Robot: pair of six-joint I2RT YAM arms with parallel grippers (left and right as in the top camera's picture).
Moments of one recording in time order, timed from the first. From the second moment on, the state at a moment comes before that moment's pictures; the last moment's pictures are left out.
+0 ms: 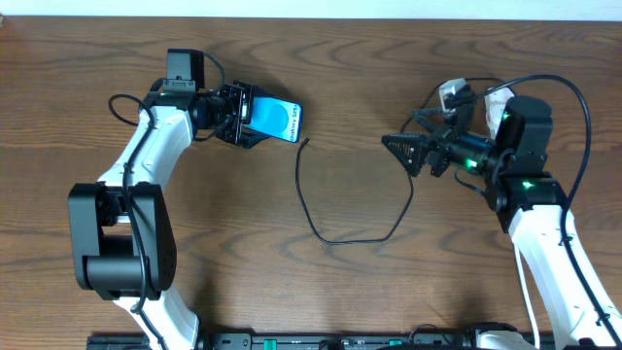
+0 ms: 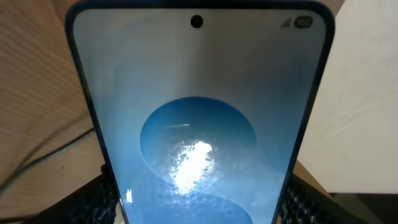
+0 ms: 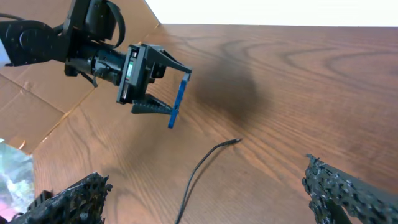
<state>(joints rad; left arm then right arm) -0.03 1.90 1.34 -0.50 0.75 -1.38 0.03 1.31 0.88 -0.09 -0.91 0.07</state>
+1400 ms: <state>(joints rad) -0.03 1.90 1.34 -0.50 0.72 -1.33 0.30 1.63 1.03 0.06 -0.68 0.38</state>
